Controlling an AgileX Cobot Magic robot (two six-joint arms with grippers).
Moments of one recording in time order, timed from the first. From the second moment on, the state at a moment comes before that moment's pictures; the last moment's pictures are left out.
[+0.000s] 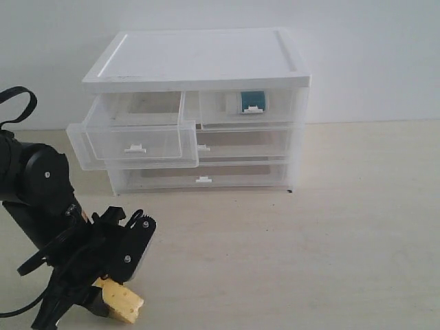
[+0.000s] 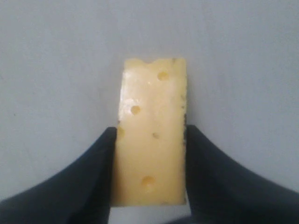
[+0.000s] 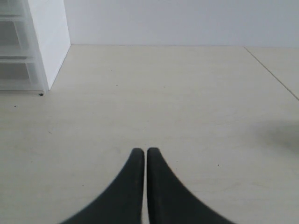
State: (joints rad) left arm -0.45 1.80 -0.89 -0.19 0.64 1.53; right arm -0.04 0.00 -0.01 -0.04 0.35 0.00
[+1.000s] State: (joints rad) left arm -0.45 1.43 -1.16 -0.42 1.11 1.35; right arm -0.04 0.00 -0.01 -0.04 0.35 0.00
